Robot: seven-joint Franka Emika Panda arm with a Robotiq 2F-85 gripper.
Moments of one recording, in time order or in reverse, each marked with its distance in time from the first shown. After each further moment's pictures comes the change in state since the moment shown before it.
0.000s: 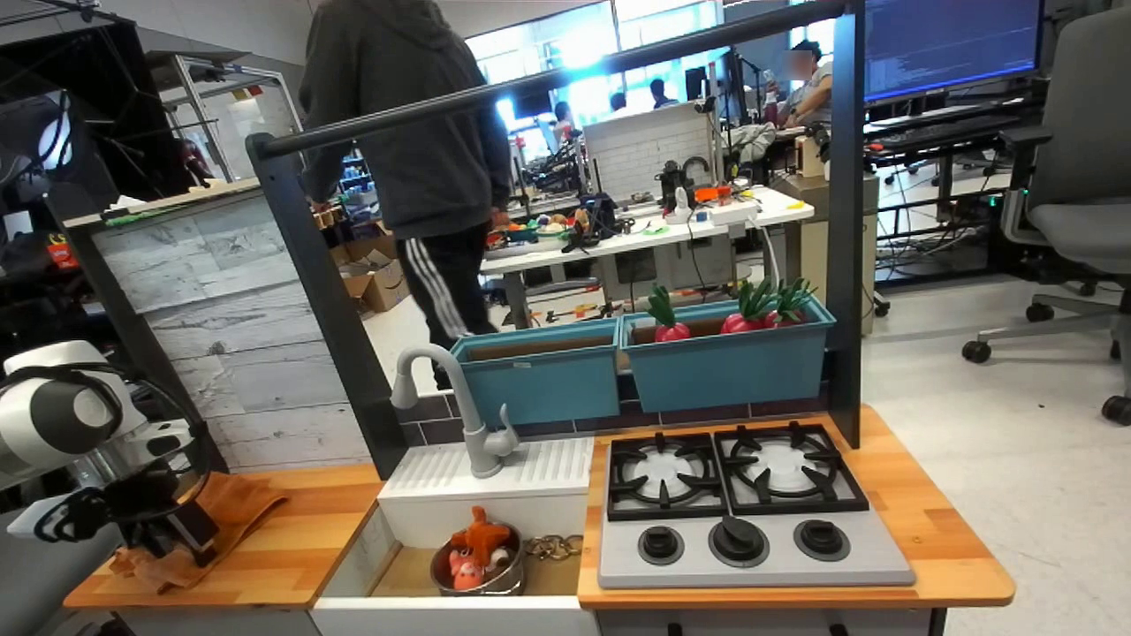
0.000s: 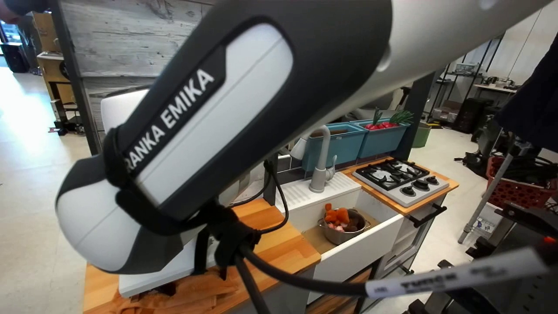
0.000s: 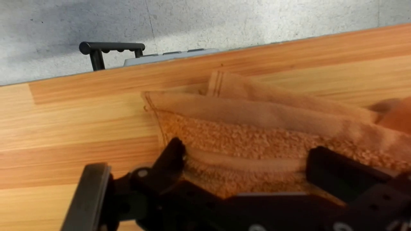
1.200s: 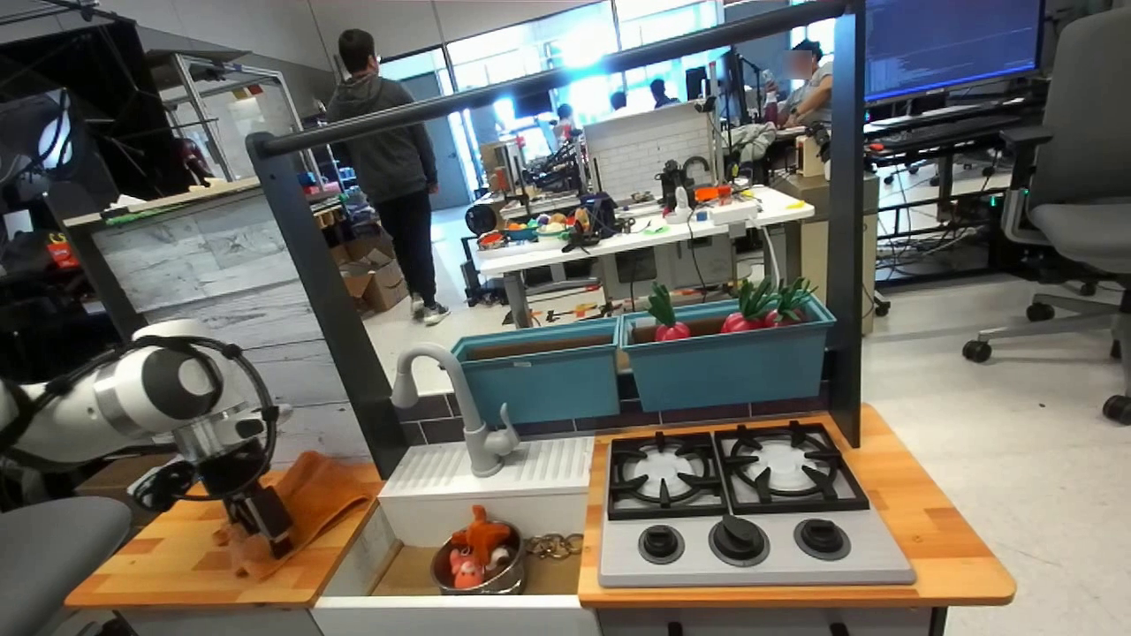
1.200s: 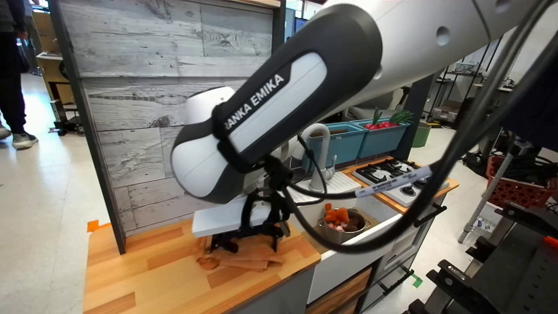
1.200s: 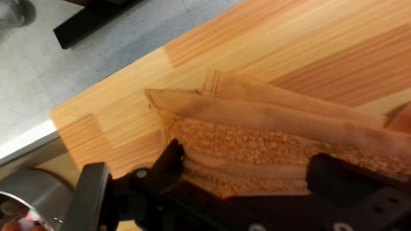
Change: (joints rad) arm -0.165 0.042 -0.011 0.079 -0.013 -0.193 0.163
